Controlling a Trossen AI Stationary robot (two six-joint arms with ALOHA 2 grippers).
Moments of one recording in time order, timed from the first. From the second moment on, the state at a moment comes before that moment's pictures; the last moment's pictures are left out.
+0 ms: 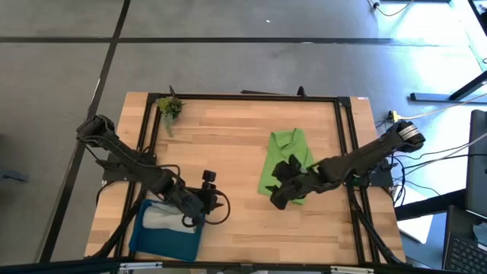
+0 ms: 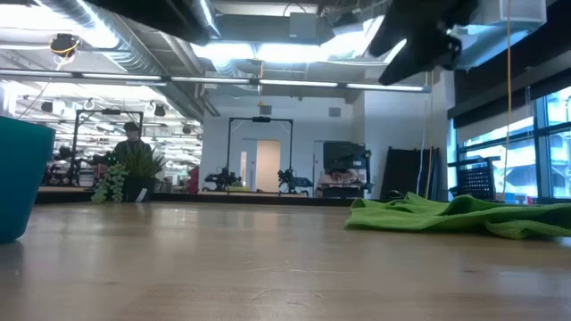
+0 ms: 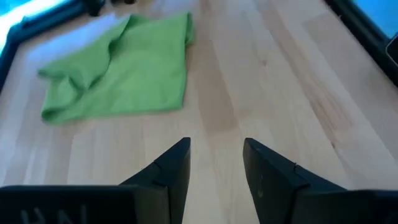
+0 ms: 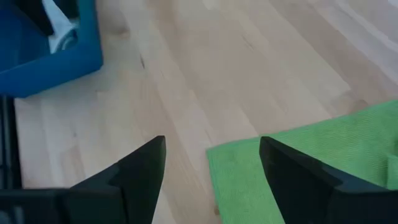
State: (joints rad) left arm -0.58 1.44 0.96 -0.30 -0.49 -0.07; right arm 0.42 1.48 1.09 -0.52 0.44 0.81
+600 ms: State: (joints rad) left arm -0.36 1.91 1.00 0.22 -0.36 0.18; right arm 0.46 1.39 1.09 -0.56 0.46 0.80
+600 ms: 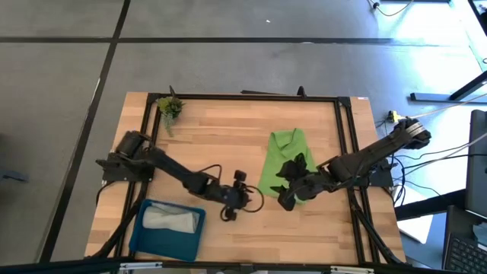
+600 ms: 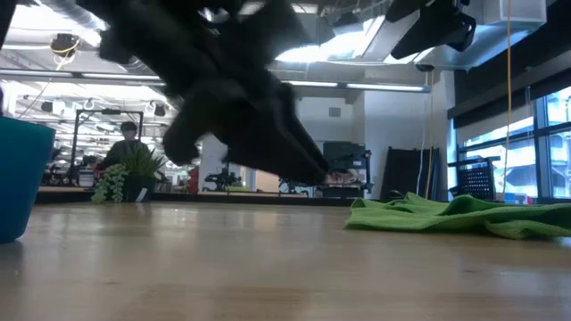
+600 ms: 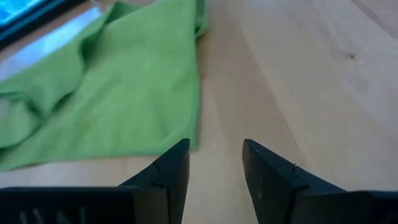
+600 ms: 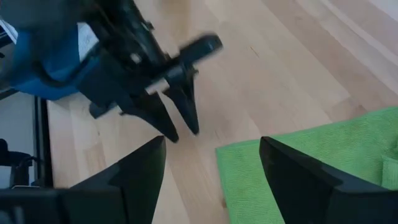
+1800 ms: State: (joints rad) left arm -0.18 2.06 1.10 0.25 -0.10 0.20; right arm 0.46 1.36 1.09 -0.57 0.46 0.78
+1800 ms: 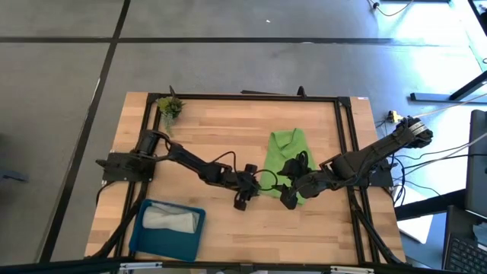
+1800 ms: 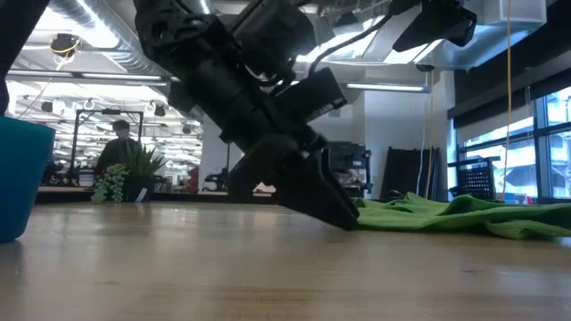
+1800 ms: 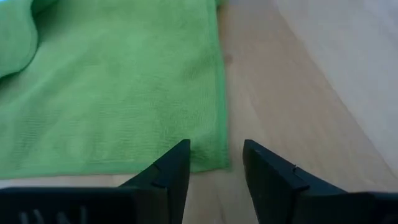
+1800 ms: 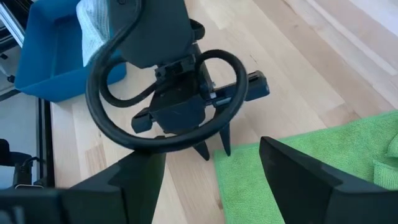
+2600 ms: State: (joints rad) left arm -0.16 2.01 1.09 0.15 -0.10 0.24; right arm 0.47 1.36 1.09 -0.57 0.45 0.73
